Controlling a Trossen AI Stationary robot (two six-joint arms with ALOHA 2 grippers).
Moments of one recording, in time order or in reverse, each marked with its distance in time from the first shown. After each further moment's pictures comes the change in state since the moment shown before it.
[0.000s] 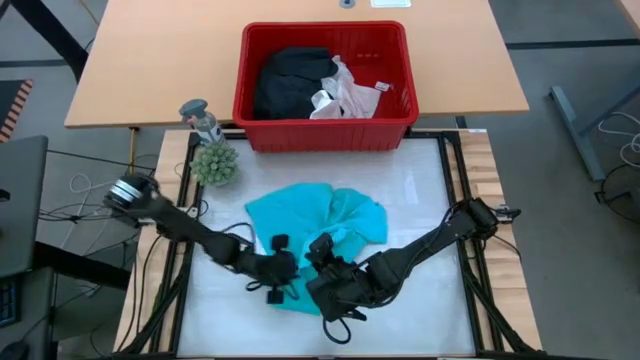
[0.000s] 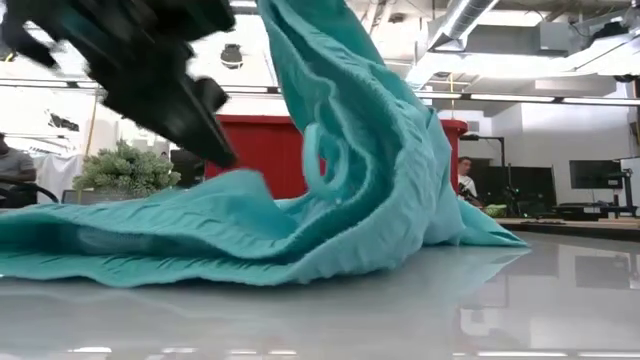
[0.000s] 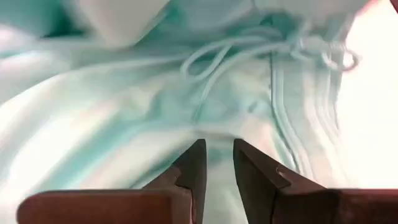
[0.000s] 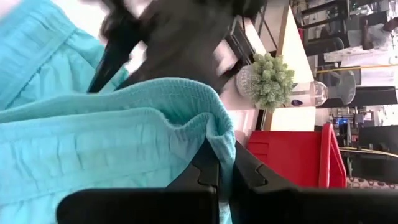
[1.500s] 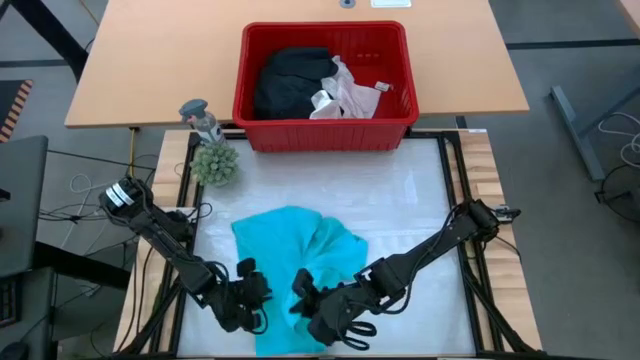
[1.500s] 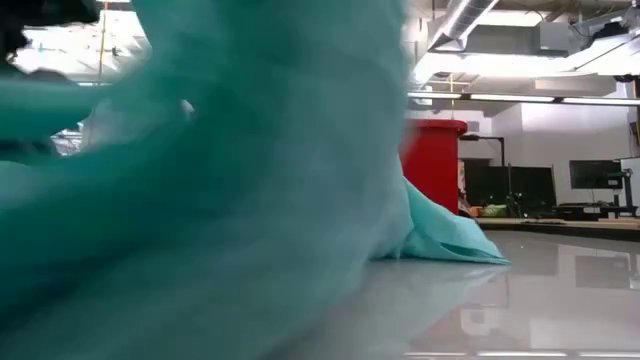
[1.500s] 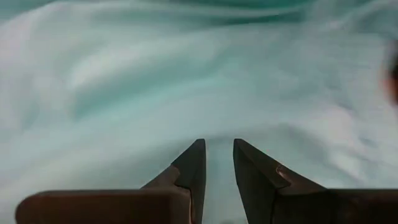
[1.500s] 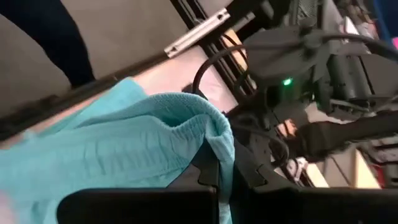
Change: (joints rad) left arm -0.327 0.034 0.000 -0.211 -0.173 -0.596; right arm 0.017 0.001 0.000 0.351 -0.540 -0.215
